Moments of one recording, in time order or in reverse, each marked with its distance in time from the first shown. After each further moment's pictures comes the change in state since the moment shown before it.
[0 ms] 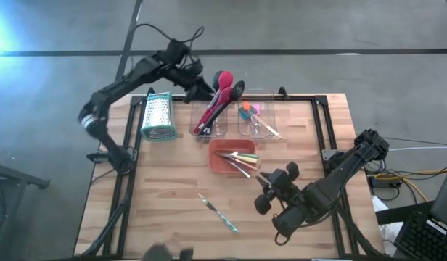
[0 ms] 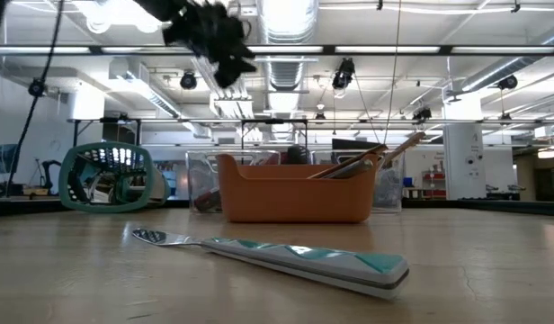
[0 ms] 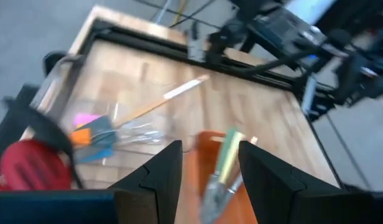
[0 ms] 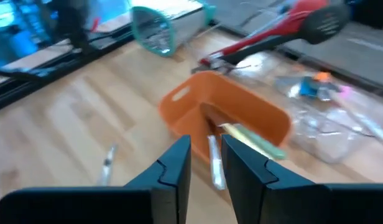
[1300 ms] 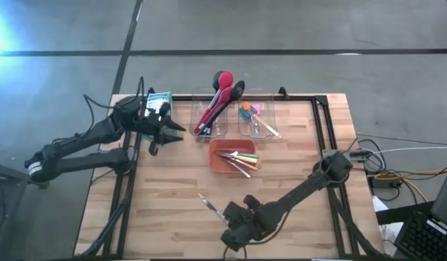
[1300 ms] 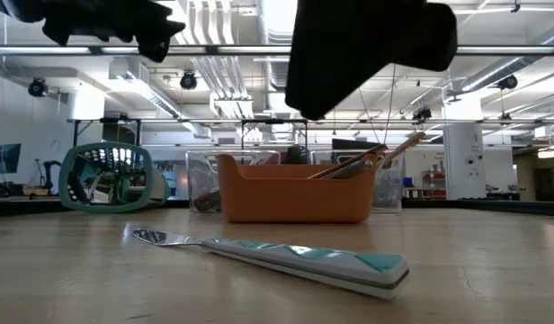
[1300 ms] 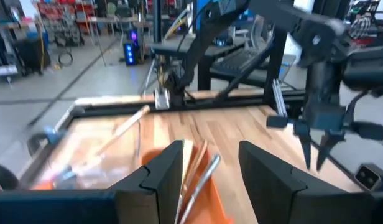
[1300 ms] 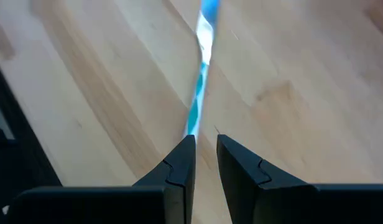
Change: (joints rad) left arm -0.240 -0.920 -1.018 0.715 -0.154 -0.141; right arm -0.102 0.514 0.331 0.265 -0.673 -0.231
